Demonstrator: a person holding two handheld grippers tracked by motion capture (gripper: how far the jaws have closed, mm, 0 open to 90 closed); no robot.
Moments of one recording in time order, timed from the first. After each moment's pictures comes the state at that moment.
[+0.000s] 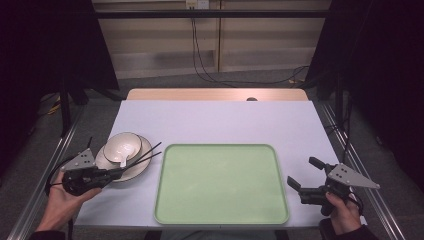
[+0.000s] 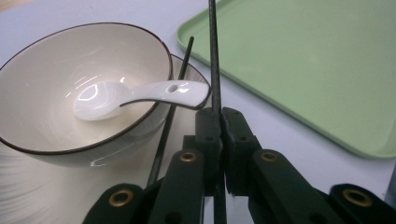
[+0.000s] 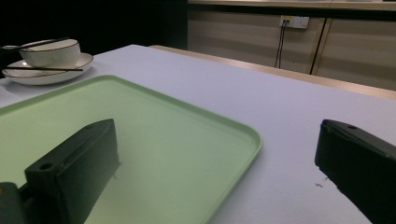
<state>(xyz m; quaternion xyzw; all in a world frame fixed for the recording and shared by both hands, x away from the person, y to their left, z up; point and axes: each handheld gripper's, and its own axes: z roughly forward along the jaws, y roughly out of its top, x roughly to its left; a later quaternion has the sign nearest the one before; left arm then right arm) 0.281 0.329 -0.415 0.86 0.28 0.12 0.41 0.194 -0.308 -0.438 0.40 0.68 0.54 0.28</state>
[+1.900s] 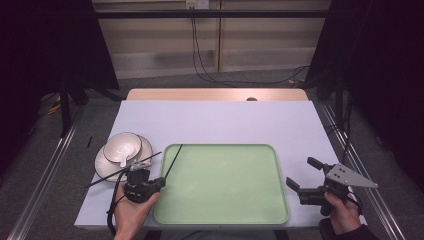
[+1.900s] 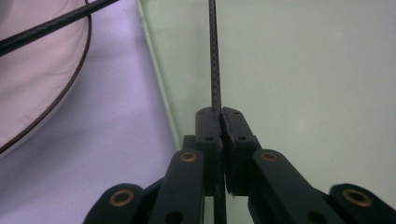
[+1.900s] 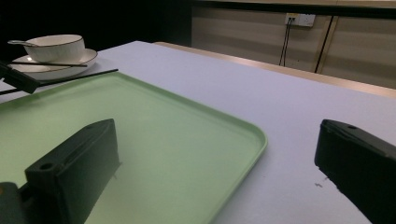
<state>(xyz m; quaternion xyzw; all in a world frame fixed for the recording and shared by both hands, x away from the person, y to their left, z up) 0.258 0.187 -0.450 0.76 0.55 0.09 0.35 0.195 -0.306 -0.439 0.39 0.69 0.54 0.28</state>
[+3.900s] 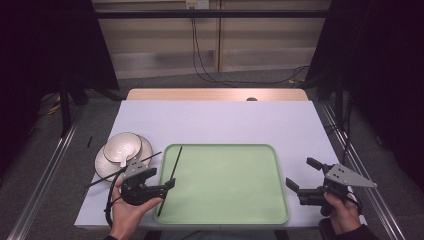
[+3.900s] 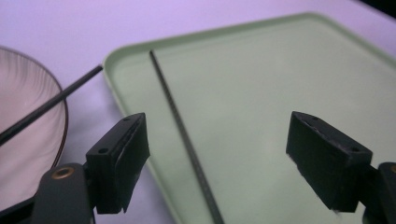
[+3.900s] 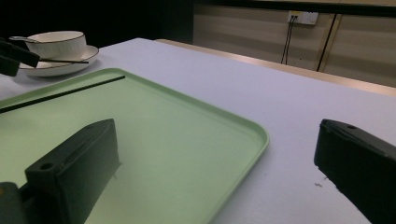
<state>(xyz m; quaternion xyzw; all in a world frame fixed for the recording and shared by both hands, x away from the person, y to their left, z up) 0.250 0.200 -0.440 0.77 0.42 0.13 0.46 0.195 -0.306 -0.439 0.39 0.70 0.53 0.28</state>
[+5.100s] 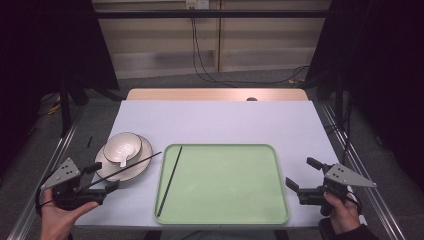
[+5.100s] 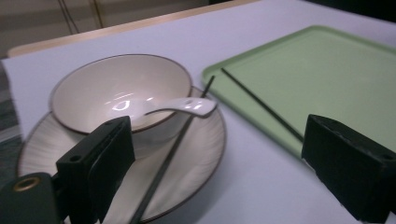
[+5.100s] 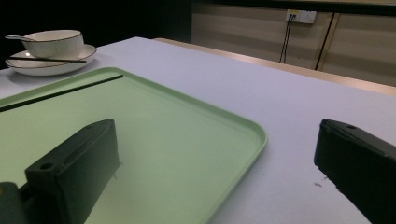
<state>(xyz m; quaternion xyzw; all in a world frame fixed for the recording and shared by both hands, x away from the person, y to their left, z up) 0.253 0.346 -0.419 0.79 0.34 0.19 0.48 0.196 -0.305 -0.440 0.39 0.70 0.53 0.28</state>
